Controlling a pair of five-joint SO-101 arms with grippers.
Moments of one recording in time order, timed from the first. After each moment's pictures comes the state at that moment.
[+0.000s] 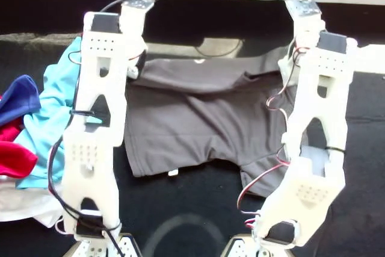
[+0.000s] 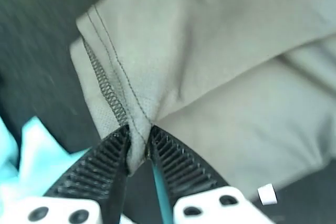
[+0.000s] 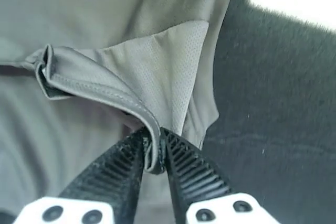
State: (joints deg) left arm -1.5 37.2 -49.4 101.5 -11.9; right arm 7.6 19.1 -28.6 87.8 25.1
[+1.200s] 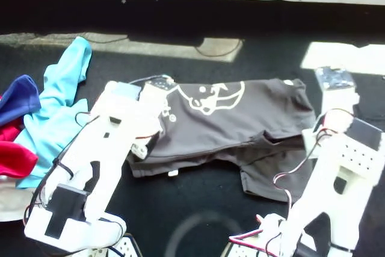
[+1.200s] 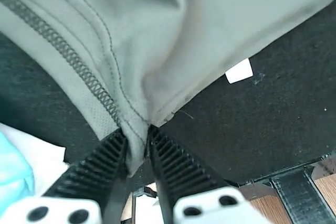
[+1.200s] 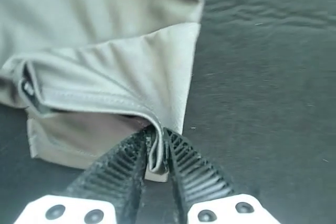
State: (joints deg) left arm 9.5 -6.6 29.5 81.8 -11.8; right arm 24.5 -32.7 30.6 76.1 36.0
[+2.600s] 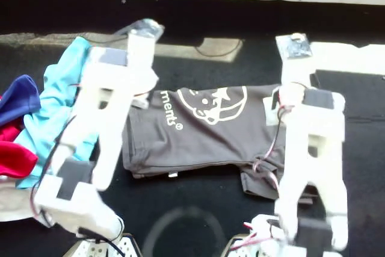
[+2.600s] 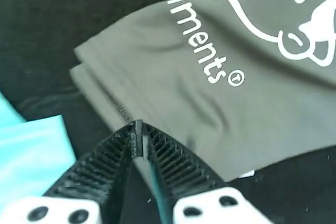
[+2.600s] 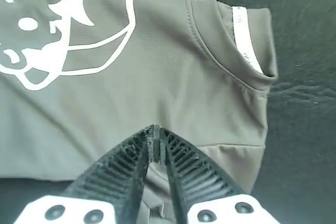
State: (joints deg) left arm 4.7 9.5 2.5 75.2 -5.7; right arm 3.3 -16.5 23.6 66.4 16.7
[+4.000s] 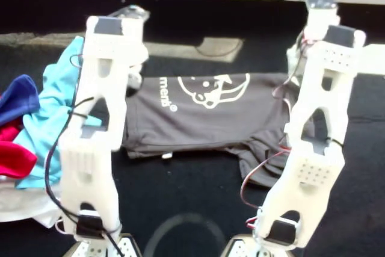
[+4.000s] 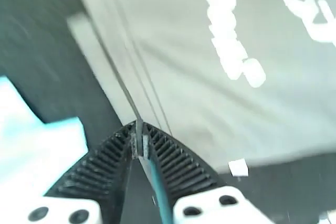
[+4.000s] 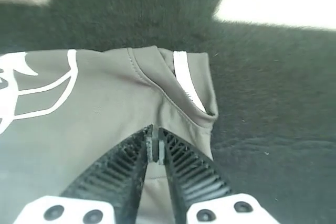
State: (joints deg) left arm 0.7 31.7 -35.6 99.6 -3.3; right arm 9.5 33.6 -53.7 94.6 16.2
